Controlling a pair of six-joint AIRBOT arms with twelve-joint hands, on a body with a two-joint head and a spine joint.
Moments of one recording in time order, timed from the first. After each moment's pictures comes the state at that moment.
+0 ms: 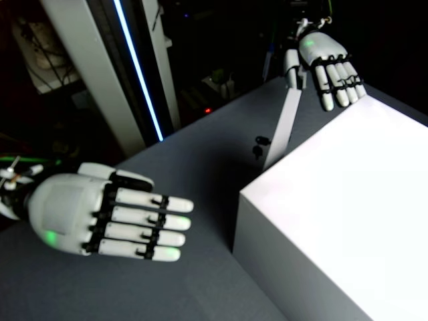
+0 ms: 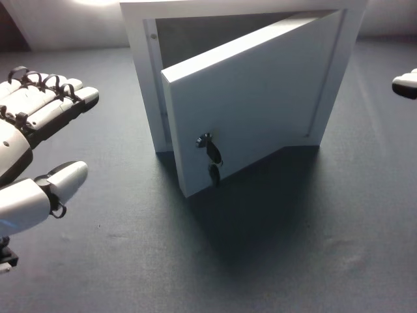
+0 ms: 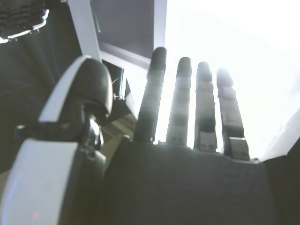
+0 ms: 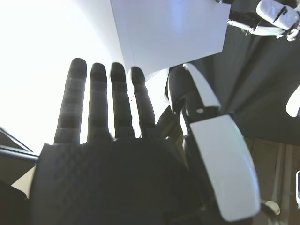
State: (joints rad) left arm 1.08 -0.77 0.85 -0.24 -1.25 0.97; right arm -1.16 -0.90 1.16 0.09 1.39 -0.37
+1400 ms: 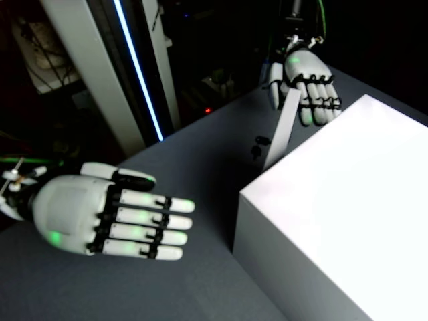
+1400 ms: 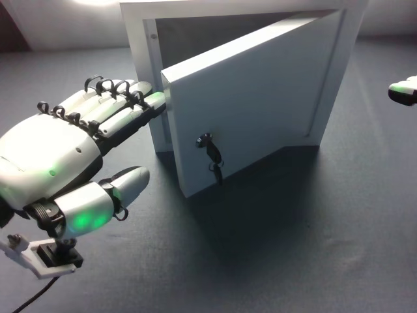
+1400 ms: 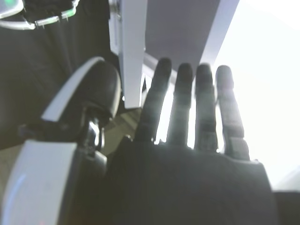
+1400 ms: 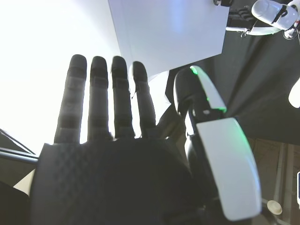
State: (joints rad) left arm 0.93 -0.91 0.91 -0.12 -1.16 0.94; right arm -1.16 -0.92 1.17 0.09 1.39 -0.36
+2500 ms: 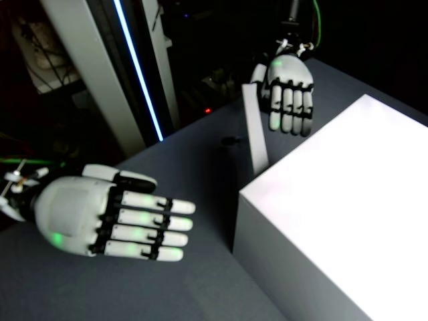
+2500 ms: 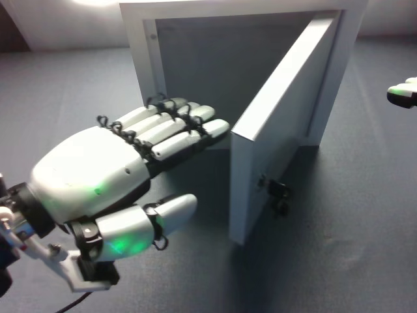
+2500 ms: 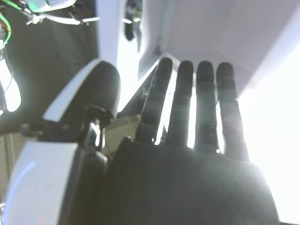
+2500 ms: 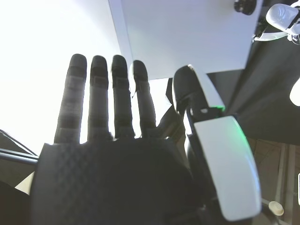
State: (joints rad) left arm 0.84 -0.97 0.93 0.09 -1.08 0.83; right arm -1.16 -0.93 1.18 0.09 1.38 -0.36
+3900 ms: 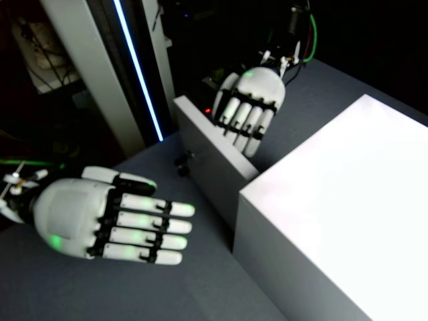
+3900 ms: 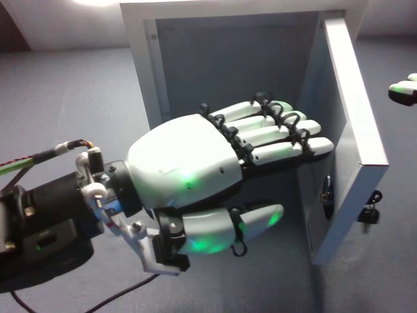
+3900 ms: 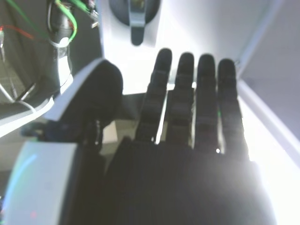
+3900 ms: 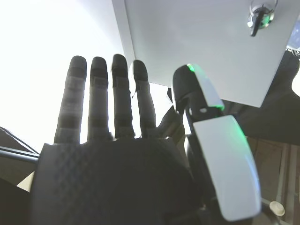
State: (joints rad) left arm 0.62 -1.14 1.02 0.36 -0.91 0.69; right arm -1.16 -0.93 1.18 0.10 1.38 -0.36
